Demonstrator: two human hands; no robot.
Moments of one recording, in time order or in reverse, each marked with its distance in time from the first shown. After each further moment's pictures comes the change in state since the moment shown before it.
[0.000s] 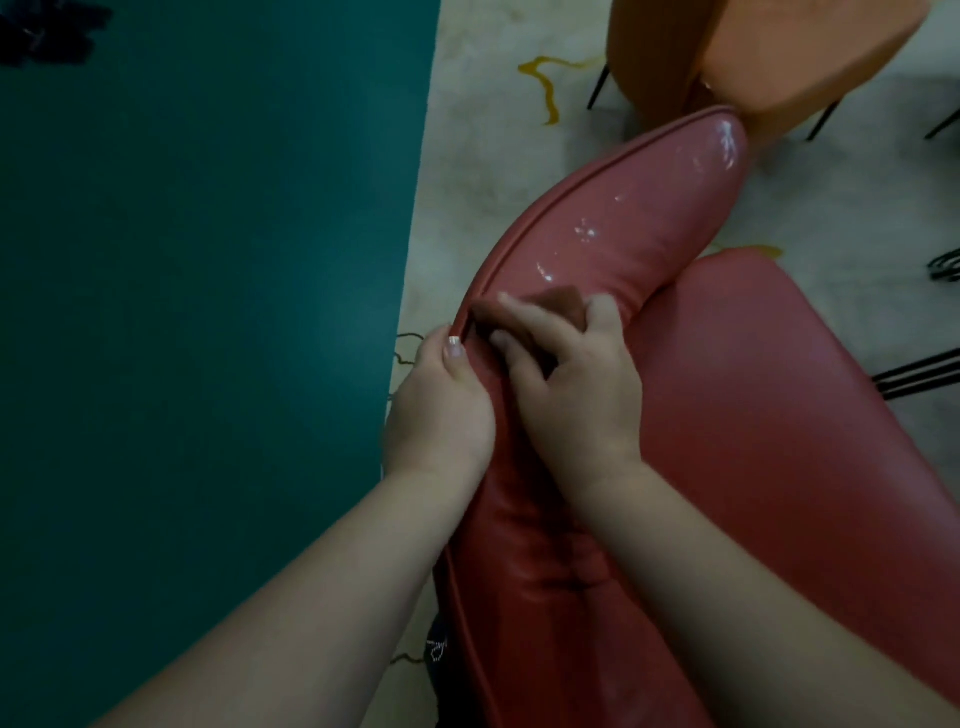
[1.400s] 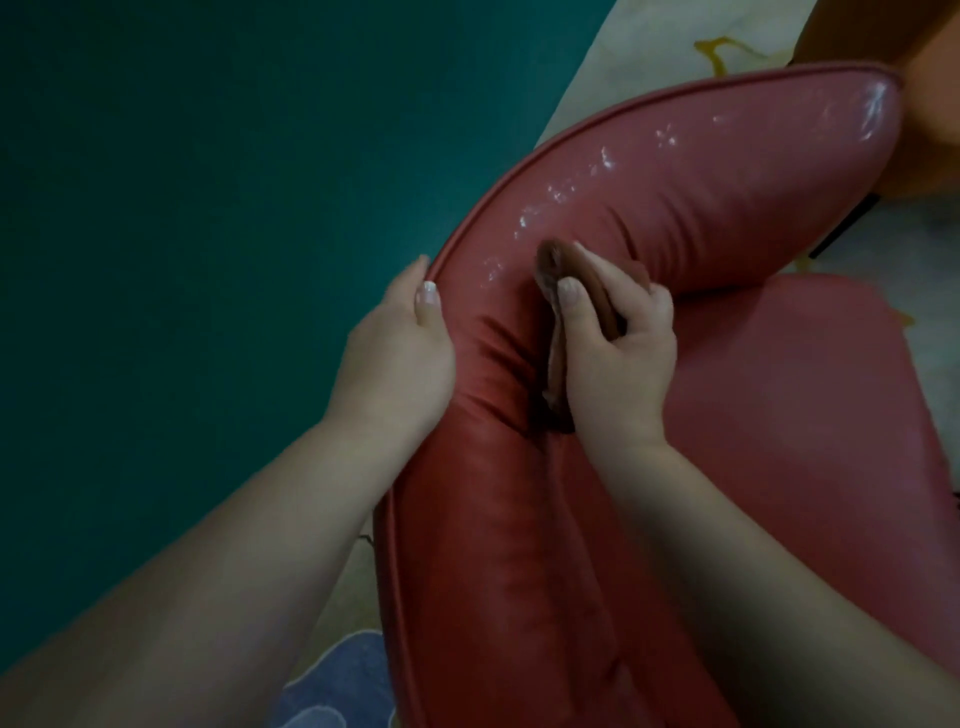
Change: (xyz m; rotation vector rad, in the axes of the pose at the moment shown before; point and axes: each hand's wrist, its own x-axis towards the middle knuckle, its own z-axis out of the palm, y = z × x) left_hand -0.099 -0.026 0.000 0.001 0.246 -0.100; right_hand -0.051 0.046 -0.033 0.574 -0.182 0.144
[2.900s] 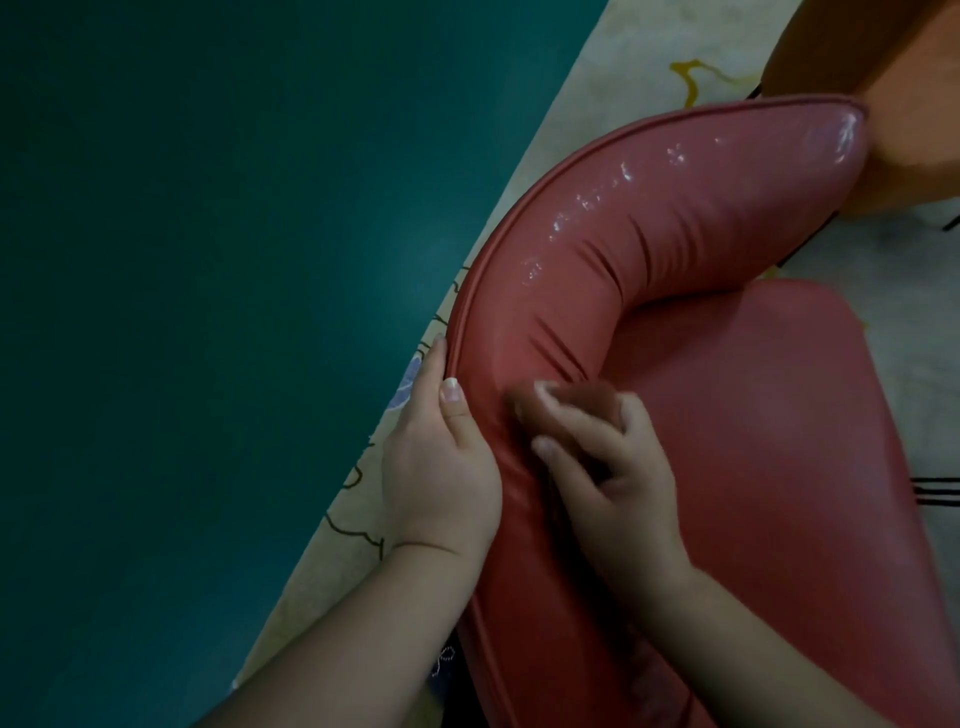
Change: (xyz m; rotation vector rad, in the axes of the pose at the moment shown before) left_hand -0.081 -0.039 0.006 -0.156 0.198 -0.020; right_hand -0.100 0.001 -0.028 -0.241 -0.278 -0.292
